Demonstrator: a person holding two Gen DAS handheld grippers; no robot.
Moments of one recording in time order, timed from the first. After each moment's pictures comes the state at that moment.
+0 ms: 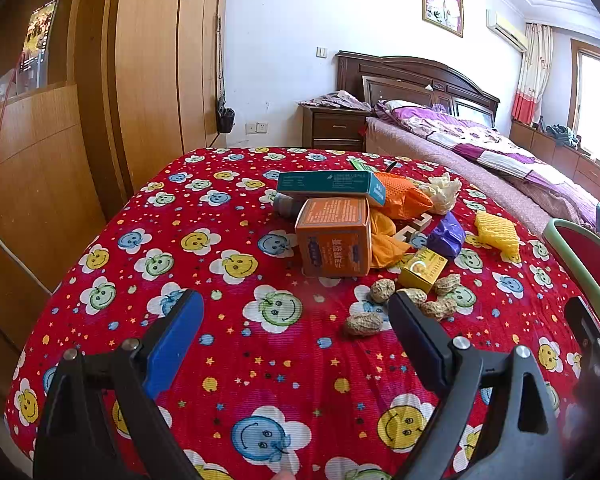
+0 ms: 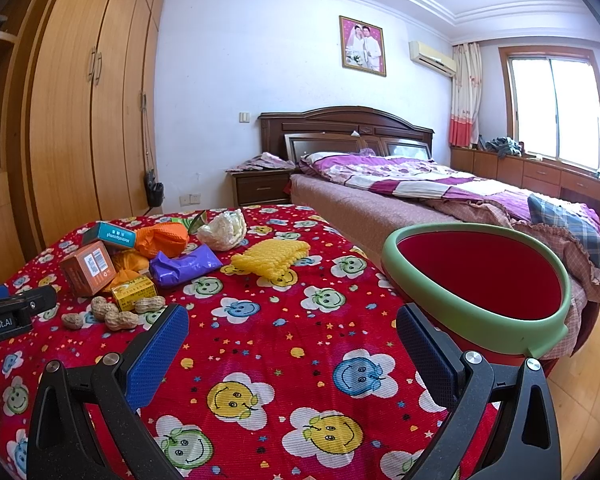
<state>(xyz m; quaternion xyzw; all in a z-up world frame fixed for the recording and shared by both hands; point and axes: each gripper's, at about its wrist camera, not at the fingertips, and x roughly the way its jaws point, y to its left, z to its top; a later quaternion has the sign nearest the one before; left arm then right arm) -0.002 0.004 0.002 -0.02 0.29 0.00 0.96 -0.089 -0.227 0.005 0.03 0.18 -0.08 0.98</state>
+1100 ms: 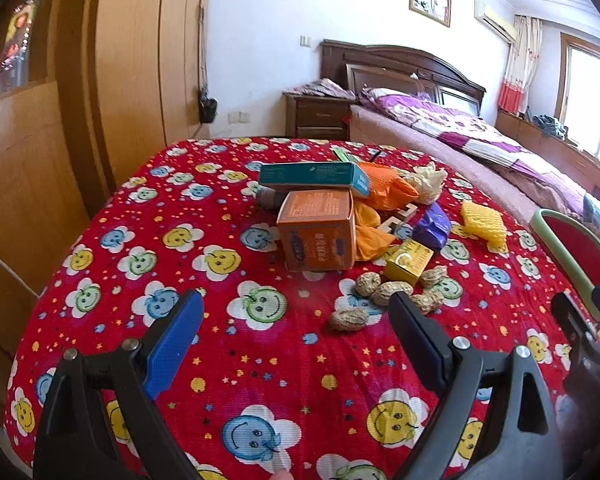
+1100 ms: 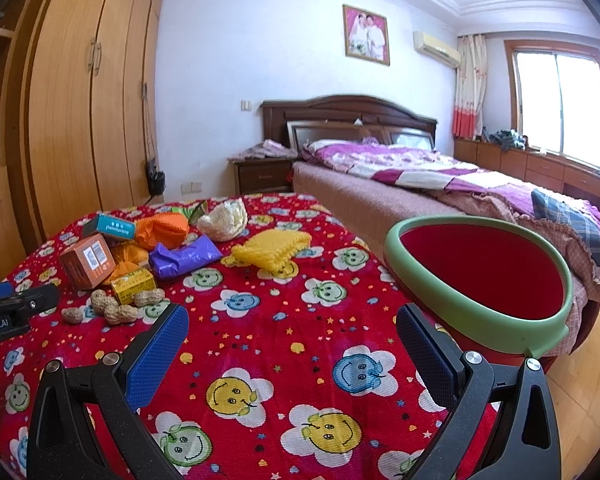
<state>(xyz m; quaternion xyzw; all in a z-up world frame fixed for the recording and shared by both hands) 0.006 0.002 0.006 -0.02 0.31 -0.04 0.95 -0.083 -0.236 0.014 0.03 0.21 -0.07 0.98</state>
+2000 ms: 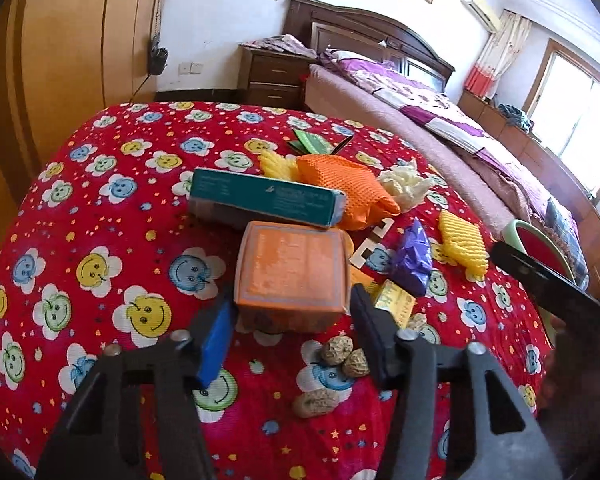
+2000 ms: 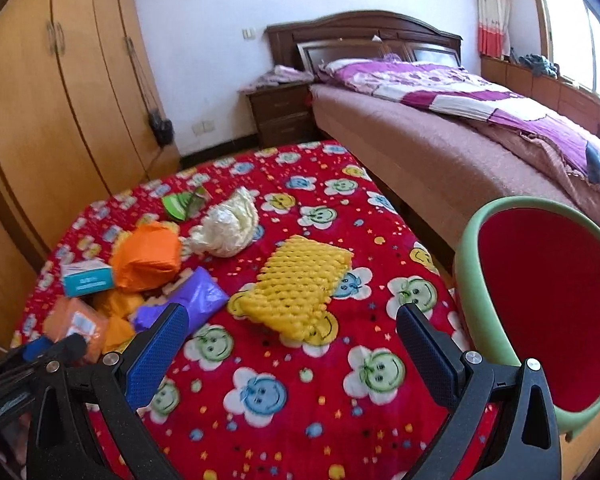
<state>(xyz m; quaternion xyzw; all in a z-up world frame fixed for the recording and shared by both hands) 0.085 -0.003 0.003 -0.07 0.39 -0.14 0.91 0.052 -0.258 0.037 0.09 0.36 -0.02 0.93</state>
